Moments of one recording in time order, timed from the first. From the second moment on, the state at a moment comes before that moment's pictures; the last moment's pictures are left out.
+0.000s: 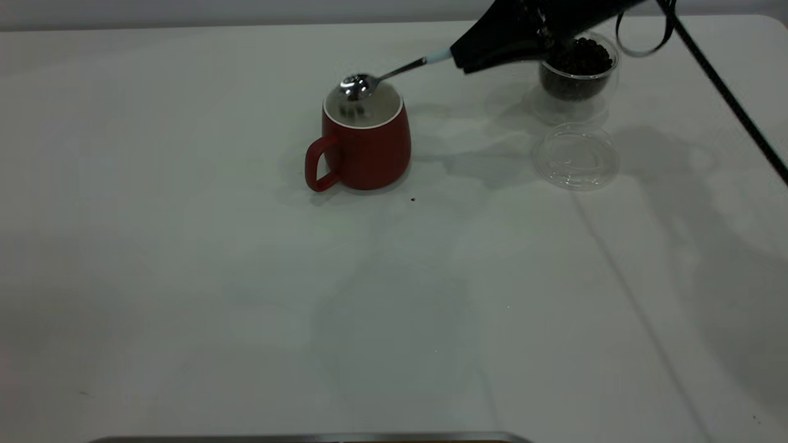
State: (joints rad) left arm -0.04 -0.02 -0.49 0.04 1.14 -0.02; right arm 0.17 2.45 -1.65 1.21 1.02 -1.17
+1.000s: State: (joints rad) left arm -0.04 -0.02 -0.49 0.04 1.14 -0.02; right arm 0.16 1.57 -1.52 0.37 1.10 -0.57
